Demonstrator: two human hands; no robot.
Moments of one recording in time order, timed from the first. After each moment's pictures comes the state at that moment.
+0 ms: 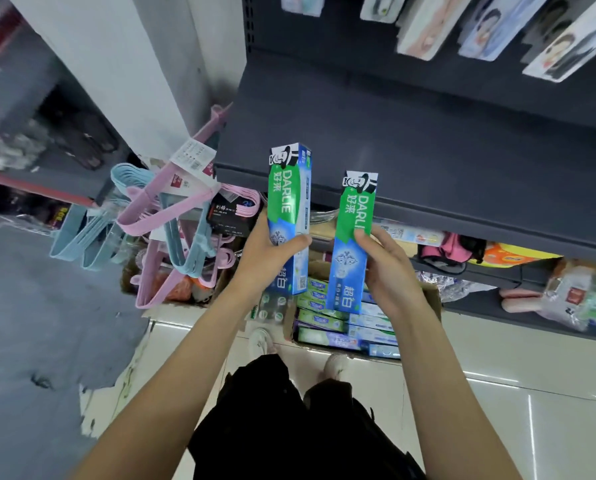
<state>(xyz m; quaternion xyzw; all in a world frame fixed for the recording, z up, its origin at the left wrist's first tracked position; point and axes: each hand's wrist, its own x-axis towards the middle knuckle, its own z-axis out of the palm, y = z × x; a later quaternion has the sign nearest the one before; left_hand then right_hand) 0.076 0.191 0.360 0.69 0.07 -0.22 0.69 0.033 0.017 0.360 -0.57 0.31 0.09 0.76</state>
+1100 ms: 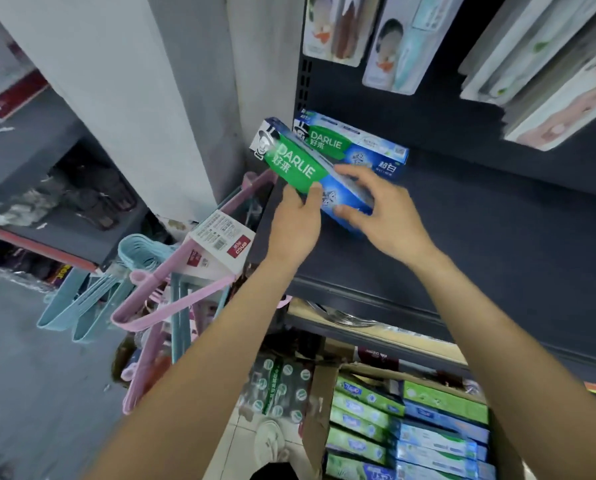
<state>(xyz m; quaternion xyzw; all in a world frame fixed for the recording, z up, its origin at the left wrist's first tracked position) 0.306 0.182 0.305 0.76 0.11 -0.08 0.63 0.297 0.047 0.325 -0.94 -0.07 -0.03 0.34</state>
